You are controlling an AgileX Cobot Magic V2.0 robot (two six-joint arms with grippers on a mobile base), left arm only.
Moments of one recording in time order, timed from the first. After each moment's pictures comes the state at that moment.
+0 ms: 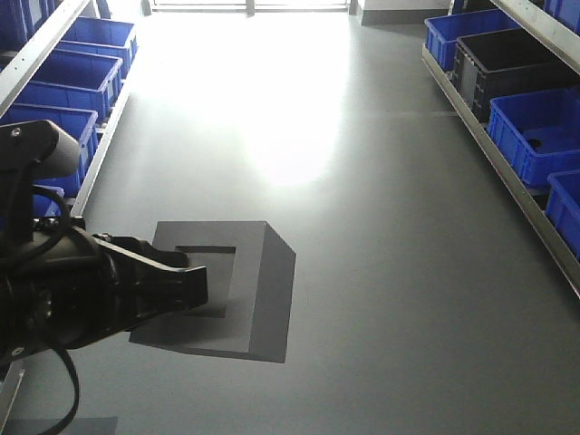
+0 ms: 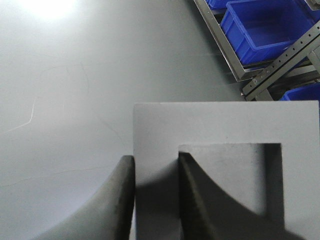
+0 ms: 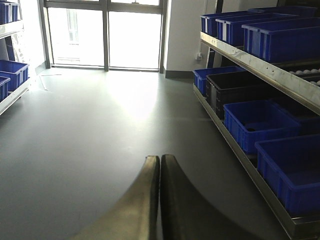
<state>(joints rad) -1.00 1.05 -1.00 0.52 0.84 -1.12</state>
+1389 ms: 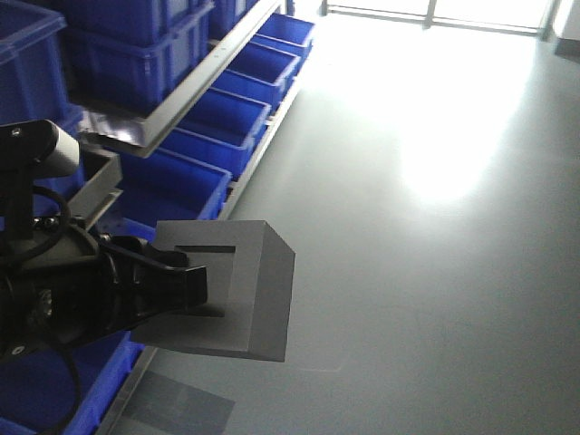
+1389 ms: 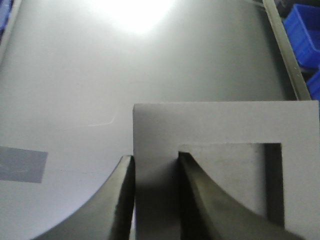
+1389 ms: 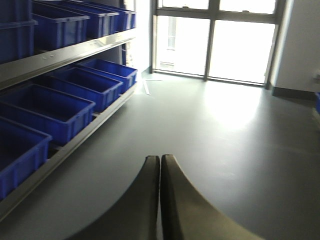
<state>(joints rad) -1.00 1.05 -1.00 0.52 0.84 -1.12</state>
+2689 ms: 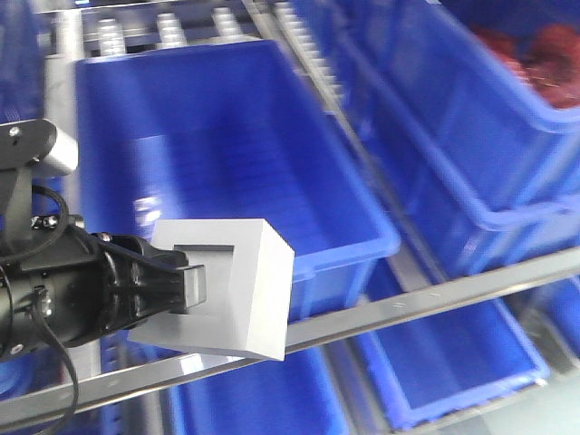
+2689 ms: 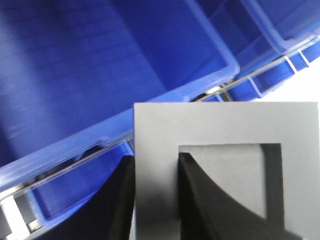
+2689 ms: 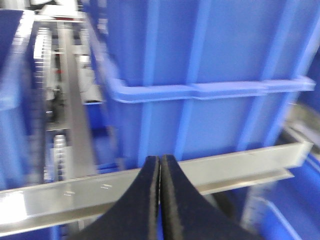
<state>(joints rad) -1.00 1.05 -1.00 0.52 0.84 -1.12</state>
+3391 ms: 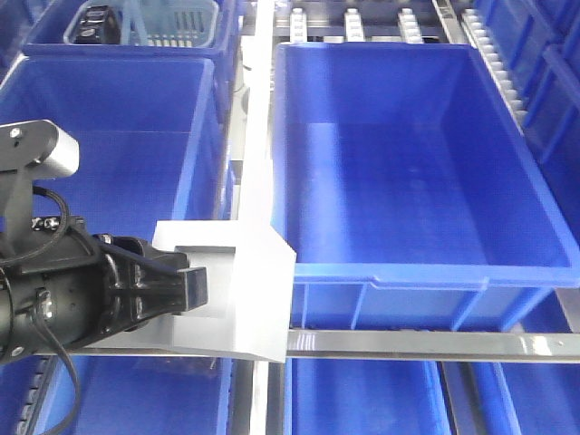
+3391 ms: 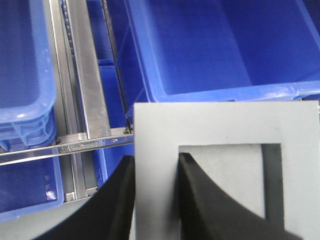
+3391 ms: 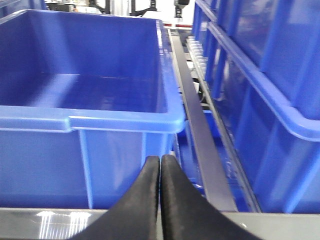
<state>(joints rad) -1.00 1.05 -1.00 0.52 0.84 -1.12</state>
